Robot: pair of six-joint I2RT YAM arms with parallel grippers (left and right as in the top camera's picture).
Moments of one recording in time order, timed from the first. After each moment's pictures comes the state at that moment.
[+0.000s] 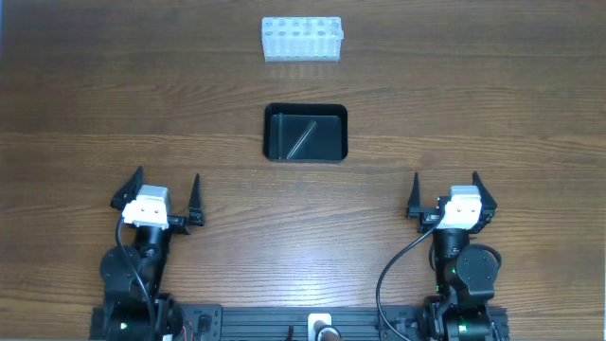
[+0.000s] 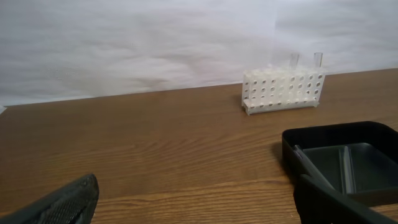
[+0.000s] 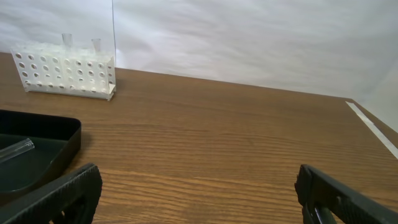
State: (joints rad) left arm 0.00 0.01 0.01 -0.07 0.10 0.06; right arm 0.04 0.01 0.01 -0.06 0.09 -0.14
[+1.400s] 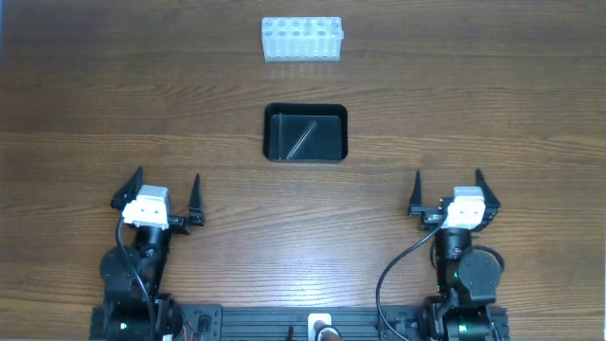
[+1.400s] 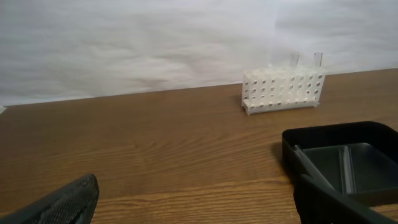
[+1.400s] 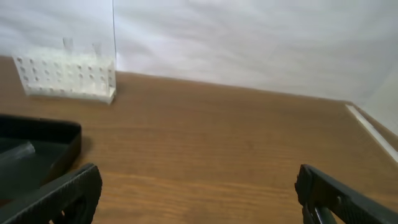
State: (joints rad) left arm 0.00 0.01 0.01 -0.07 0.10 0.06; right arm 0.04 0.02 0.01 0.07 0.09 -0.14
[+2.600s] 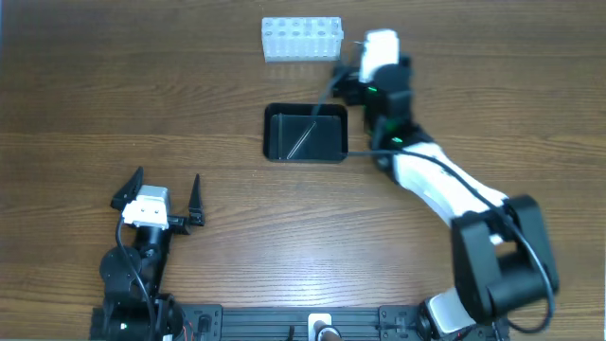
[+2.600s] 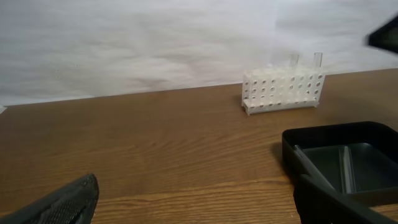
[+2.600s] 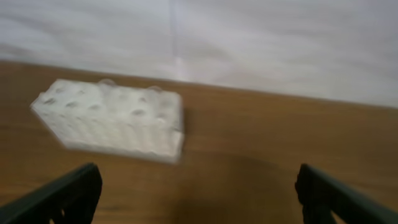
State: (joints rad) left arm 0.00 0.01 0.01 -0.07 0.10 0.06; right arm 0.35 1.72 0.97 0.41 0.18 0.04
